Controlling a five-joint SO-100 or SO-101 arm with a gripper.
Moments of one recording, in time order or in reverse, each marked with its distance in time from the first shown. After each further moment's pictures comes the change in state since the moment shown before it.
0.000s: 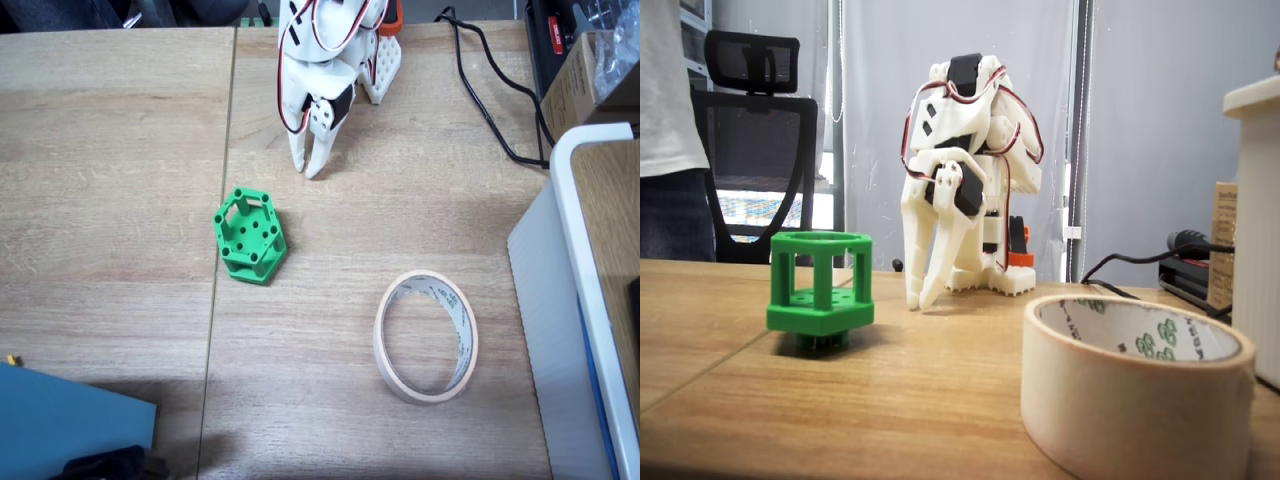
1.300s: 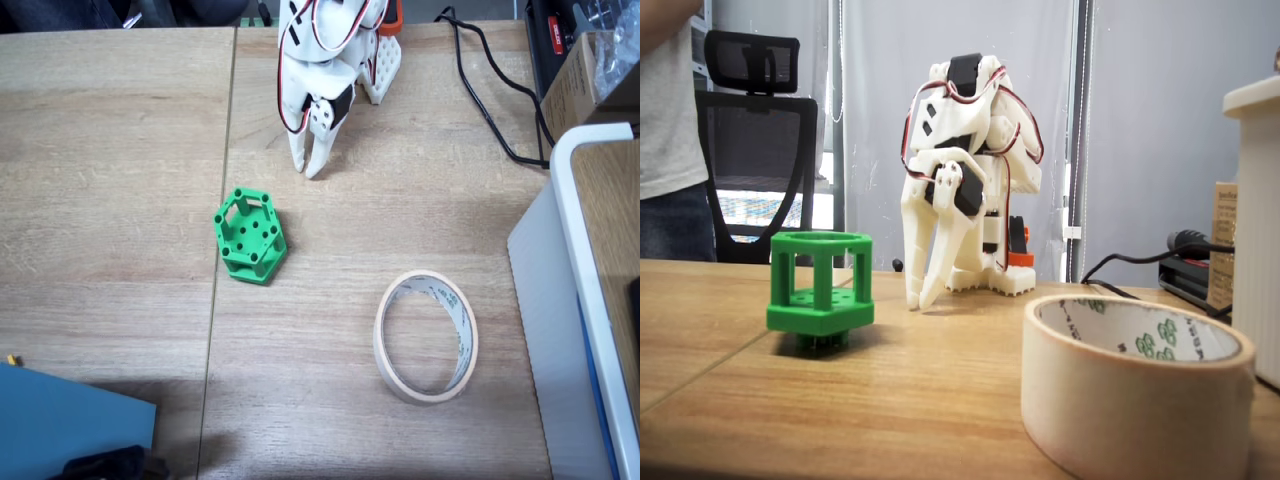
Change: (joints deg) arm 0.0 0.0 0.0 0.0 0.0
